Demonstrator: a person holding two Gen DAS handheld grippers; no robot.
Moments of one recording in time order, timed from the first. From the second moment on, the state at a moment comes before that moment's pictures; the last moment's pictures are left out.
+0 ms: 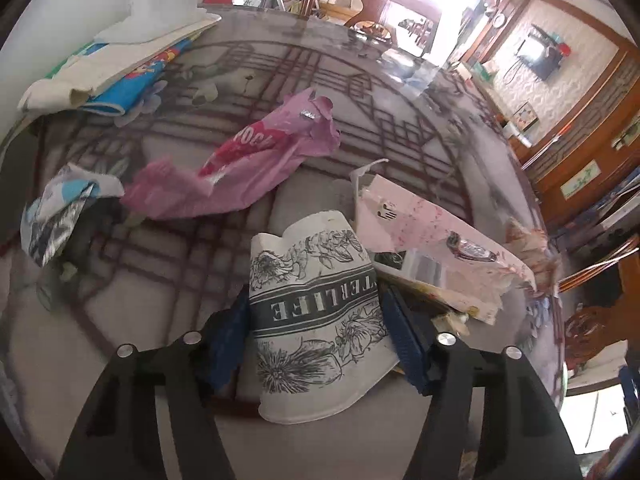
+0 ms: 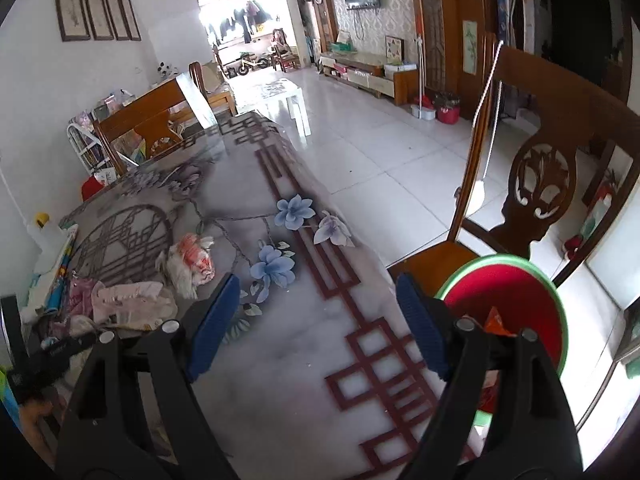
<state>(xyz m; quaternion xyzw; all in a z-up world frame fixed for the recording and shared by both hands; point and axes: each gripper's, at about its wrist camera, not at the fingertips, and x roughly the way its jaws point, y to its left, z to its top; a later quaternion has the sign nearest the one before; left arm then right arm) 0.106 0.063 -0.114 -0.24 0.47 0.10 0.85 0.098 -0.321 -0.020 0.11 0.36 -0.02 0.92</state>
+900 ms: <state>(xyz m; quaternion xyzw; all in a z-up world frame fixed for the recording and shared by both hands) -0.023 0.120 -0.118 -0.31 0.39 0.09 0.86 0.091 -0.088 -0.059 0.02 0.49 0.32 0.81</state>
